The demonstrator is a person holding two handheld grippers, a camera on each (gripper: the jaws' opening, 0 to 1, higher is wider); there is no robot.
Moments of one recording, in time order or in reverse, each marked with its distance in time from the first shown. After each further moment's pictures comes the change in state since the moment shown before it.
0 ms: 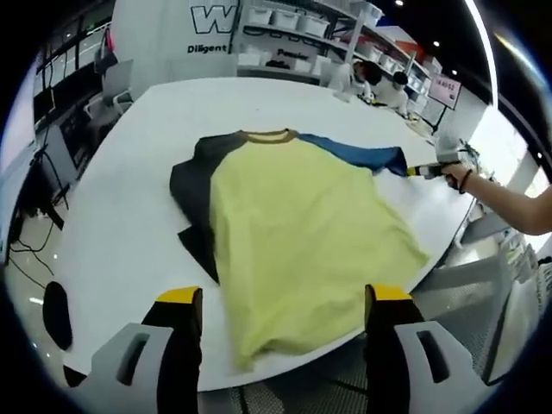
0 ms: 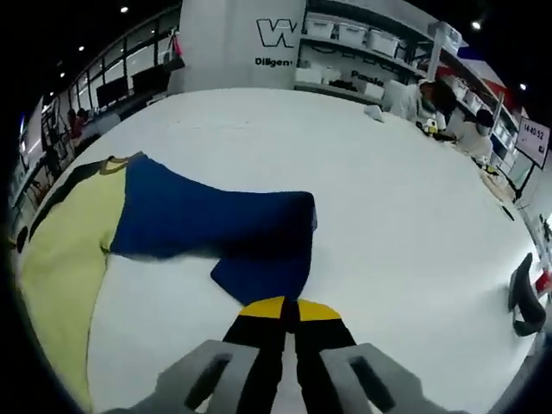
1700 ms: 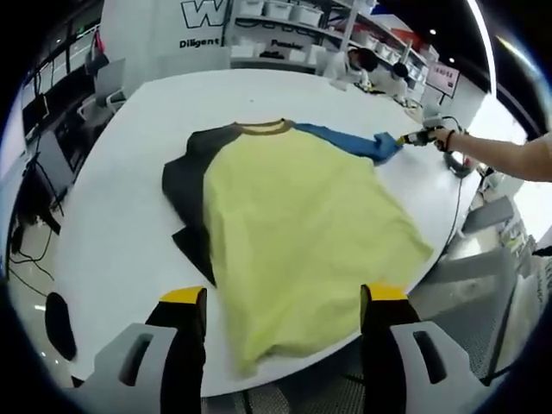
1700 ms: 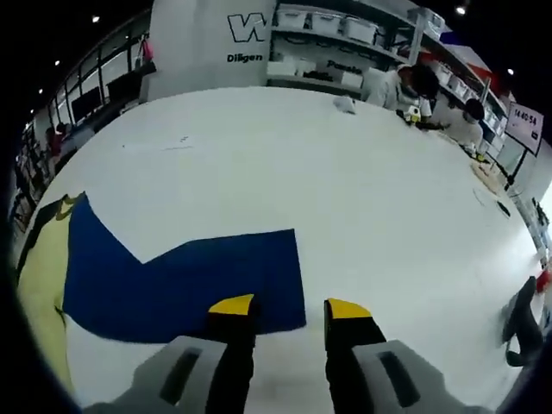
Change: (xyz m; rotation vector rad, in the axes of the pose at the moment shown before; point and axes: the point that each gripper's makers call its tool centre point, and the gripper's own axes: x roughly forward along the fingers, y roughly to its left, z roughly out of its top) left arm 0.013 0.000 0.000 0.035 0.051 0.001; right arm 0.070 -0.083 0.040 0.091 0.054 -0.050
